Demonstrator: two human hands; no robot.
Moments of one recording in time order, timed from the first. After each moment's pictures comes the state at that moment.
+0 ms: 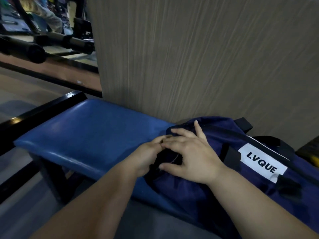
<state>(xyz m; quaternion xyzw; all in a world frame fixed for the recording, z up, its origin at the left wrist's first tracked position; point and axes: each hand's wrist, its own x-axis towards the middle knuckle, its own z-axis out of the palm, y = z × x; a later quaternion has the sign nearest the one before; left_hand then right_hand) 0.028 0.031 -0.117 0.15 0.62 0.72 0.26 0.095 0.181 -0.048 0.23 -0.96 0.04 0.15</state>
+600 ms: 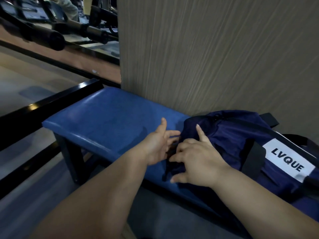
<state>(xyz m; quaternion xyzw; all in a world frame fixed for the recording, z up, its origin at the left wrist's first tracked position) 0.026 0.001 -0.113 0.04 0.53 0.76 0.36 0.099 0.138 -0.068 0.25 -0.95 -0.17 -0.02</state>
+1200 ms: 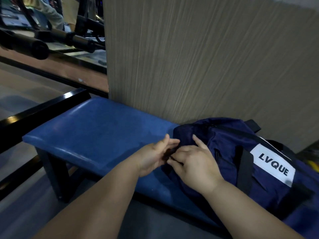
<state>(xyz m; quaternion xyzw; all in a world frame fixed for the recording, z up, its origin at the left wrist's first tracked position) 0.028 0.006 -0.121 0.20 0.58 0.72 0.33 0.103 0.152 -0.080 0.19 -0.96 0.00 0.23</state>
